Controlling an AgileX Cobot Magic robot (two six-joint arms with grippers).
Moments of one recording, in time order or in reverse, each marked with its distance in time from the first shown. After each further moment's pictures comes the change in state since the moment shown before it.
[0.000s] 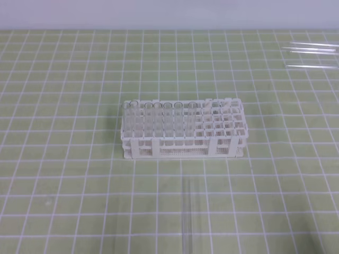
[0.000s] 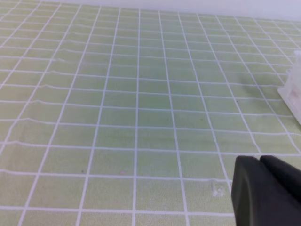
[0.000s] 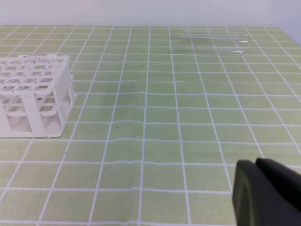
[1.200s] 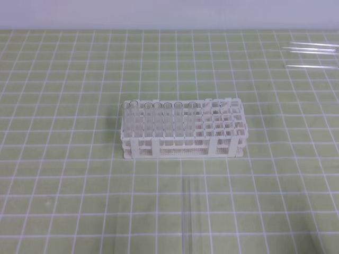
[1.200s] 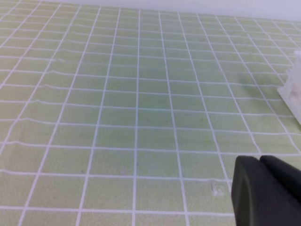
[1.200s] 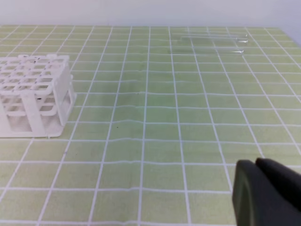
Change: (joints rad) left arm -0.001 -0.012 0.003 -0.001 -0.002 0.000; right arm 0.000 0.000 0.000 0.000 0.000 0.000
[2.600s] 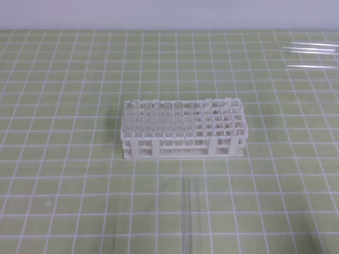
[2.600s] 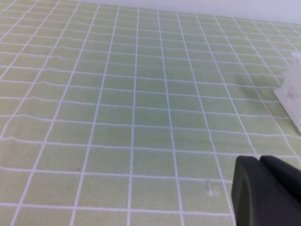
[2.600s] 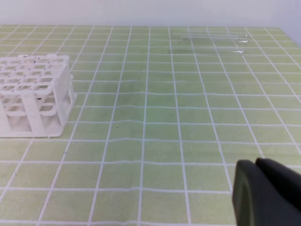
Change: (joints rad) left arm 0.001 0.015 -0.006 -0.007 0.007 -0.013; right arm 0.000 0.000 0.000 0.000 0.000 0.000
